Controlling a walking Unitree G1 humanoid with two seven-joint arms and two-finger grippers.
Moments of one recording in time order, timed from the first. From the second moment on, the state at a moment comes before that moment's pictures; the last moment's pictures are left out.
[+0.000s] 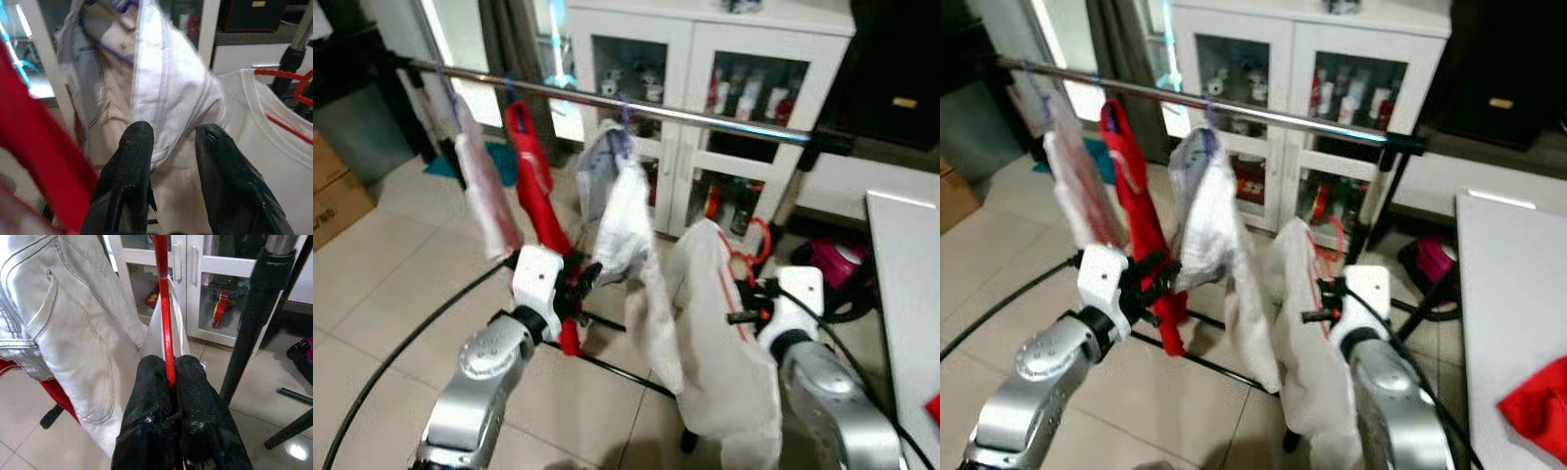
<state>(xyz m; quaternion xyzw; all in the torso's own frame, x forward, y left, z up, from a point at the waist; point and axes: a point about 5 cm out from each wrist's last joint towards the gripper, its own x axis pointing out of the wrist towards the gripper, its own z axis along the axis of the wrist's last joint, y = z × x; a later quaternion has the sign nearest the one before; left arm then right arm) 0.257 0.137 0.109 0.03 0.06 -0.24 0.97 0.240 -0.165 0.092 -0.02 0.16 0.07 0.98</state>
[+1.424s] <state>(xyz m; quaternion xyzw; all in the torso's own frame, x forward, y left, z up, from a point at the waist) 0.274 0.137 0.121 0.04 0.06 -0.21 0.98 0.257 -0.159 0.094 0.00 0.18 0.09 0.98</state>
